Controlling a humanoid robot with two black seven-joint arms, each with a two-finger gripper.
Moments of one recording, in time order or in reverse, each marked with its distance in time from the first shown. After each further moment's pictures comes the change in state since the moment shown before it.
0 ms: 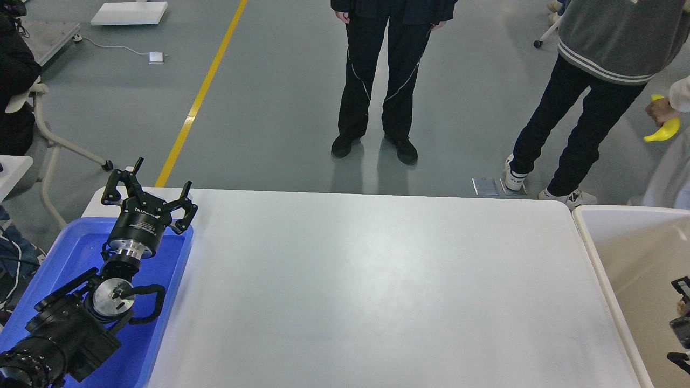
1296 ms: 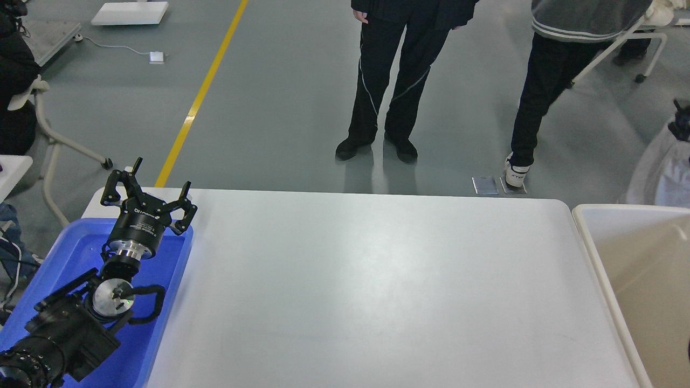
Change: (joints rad) left arm 0.000 0.000 0.000 0.000 0.000 0.000 0.000; right arm 0.355 -0.293 1.025 0.679 -0.020 0.047 0.034
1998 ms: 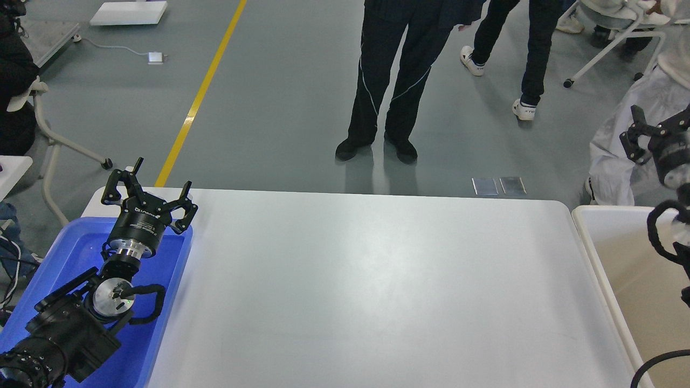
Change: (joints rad) left arm 0.000 0.000 0.000 0.000 0.000 0.000 0.000; right arm -0.350 0.167 0.340 0.107 -0.015 0.248 0.307
